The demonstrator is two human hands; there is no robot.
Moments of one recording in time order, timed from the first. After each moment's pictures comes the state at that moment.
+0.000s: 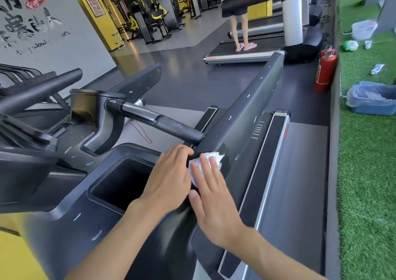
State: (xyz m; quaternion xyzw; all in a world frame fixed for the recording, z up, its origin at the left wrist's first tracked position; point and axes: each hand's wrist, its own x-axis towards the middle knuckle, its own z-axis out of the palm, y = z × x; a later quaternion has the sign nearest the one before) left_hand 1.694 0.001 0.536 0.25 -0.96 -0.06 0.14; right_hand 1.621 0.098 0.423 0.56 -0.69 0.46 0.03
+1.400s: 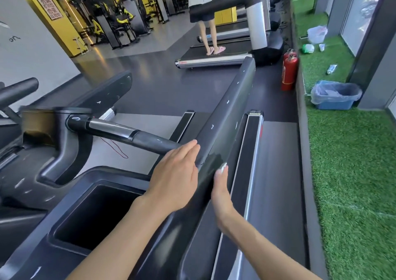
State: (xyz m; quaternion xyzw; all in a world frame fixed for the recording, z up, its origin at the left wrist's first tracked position) left_hand 1.636 -0.015 0.537 0.17 -0.98 -0.01 0.07; right_hand 1.574 0.066 0.421 0.09 -0.58 0.71 -0.38
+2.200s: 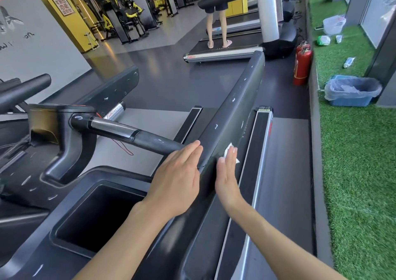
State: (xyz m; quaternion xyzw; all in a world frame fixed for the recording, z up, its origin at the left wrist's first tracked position) left_hand 1.635 -0.018 0.529 0.17 -0.98 -0.01 0.06; right_hand 1.542 0.058 0.429 0.23 -0.65 0.68 -0.25
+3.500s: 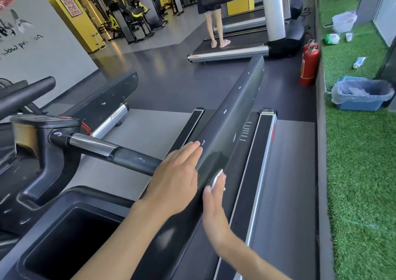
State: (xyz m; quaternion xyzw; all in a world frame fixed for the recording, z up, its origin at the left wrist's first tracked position) left_hand 1.577 -0.025 0.524 0.16 -0.98 0.04 0.09; right_hand 1.546 0.076 0.418 0.23 -0.60 0.69 -0.35
